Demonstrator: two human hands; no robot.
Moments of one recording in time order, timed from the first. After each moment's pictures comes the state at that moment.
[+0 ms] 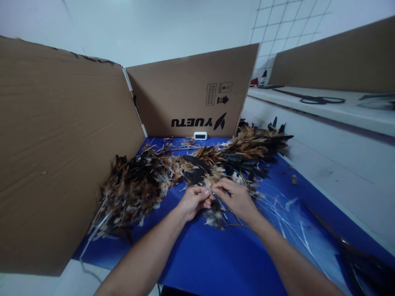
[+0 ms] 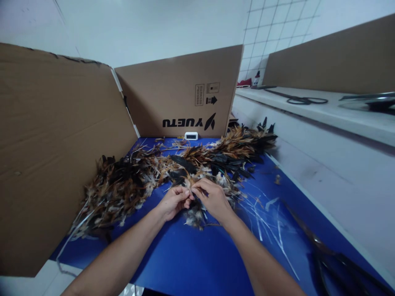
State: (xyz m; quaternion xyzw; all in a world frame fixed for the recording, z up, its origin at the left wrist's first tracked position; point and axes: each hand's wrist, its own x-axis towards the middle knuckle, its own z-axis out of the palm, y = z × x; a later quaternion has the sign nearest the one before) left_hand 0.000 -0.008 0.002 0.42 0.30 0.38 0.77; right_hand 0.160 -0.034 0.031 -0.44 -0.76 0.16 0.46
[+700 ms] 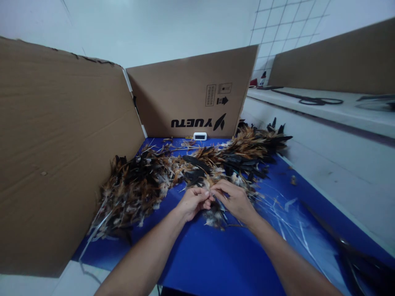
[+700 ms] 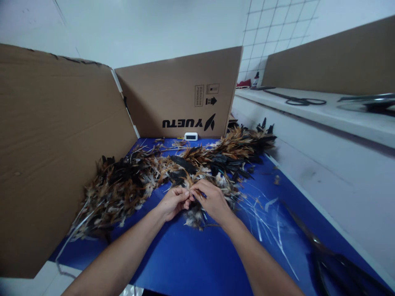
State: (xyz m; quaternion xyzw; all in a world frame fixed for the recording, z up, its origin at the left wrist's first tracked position) left_hand -0.002 -0.008 0.002 0.42 0.30 0.37 0.77; right_hand 0.160 -0.033 0.027 -0.40 -0.78 0.14 0.46
